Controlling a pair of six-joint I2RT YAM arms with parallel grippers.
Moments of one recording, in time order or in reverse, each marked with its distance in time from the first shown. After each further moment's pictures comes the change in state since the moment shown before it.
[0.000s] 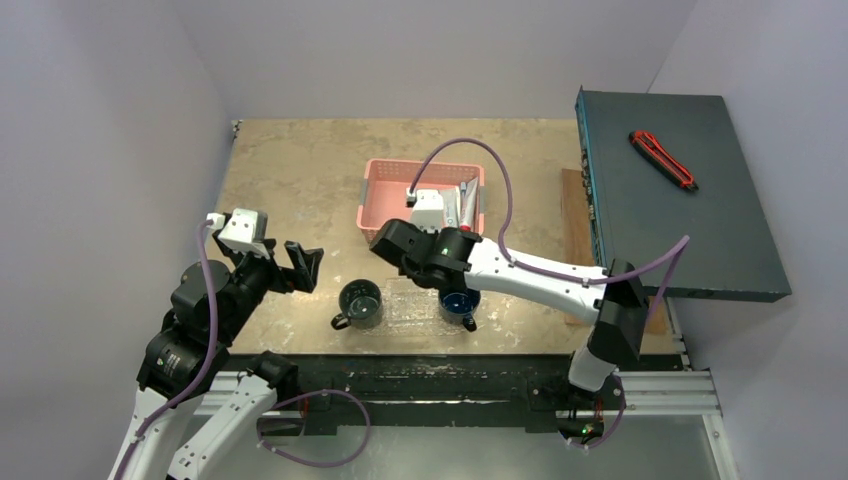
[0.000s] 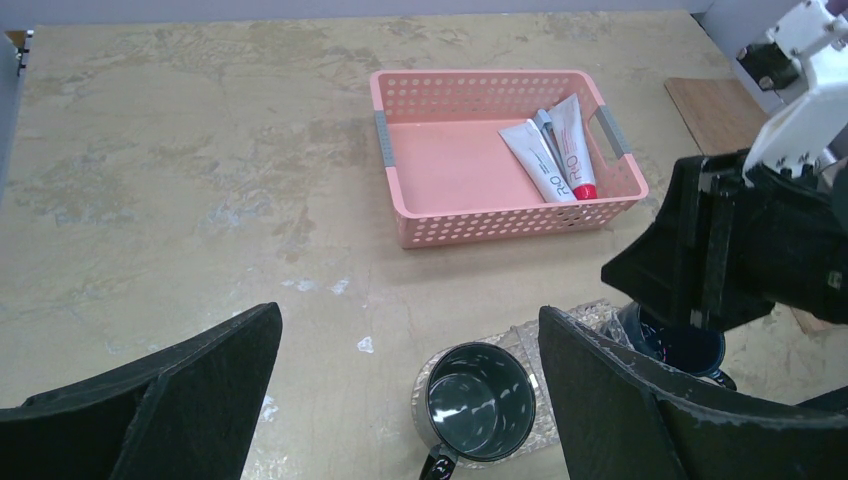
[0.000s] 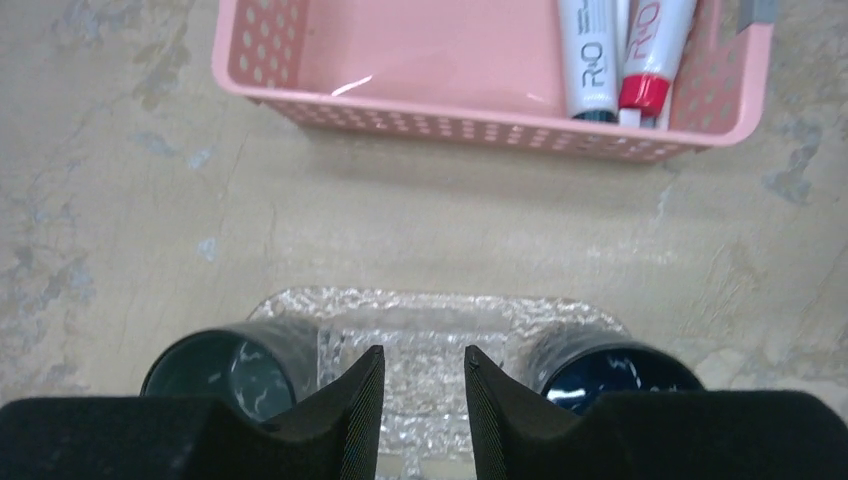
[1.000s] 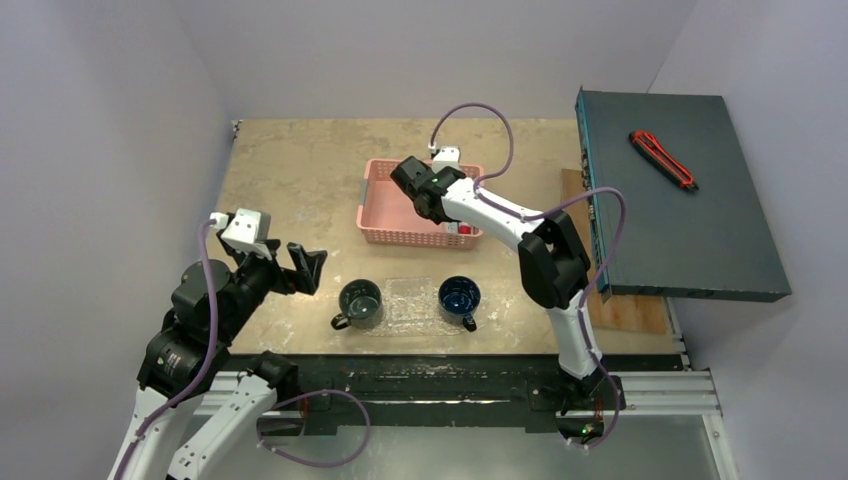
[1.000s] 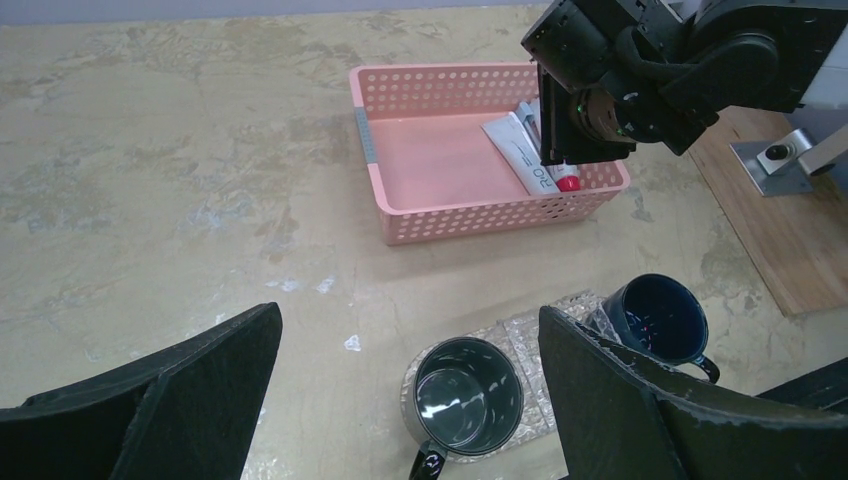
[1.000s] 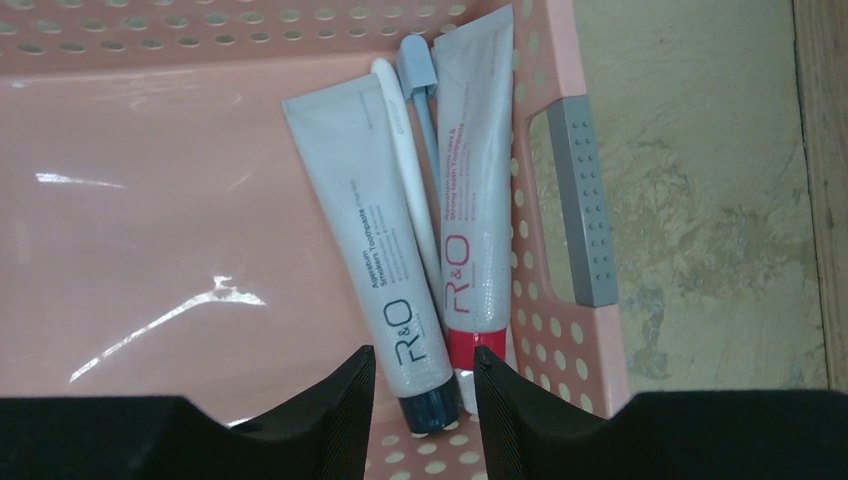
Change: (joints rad) left arm 0.000 0.003 0.000 0.000 0.038 0.000; right arm -0.409 0.433 0.317 -0.028 0.076 -0.204
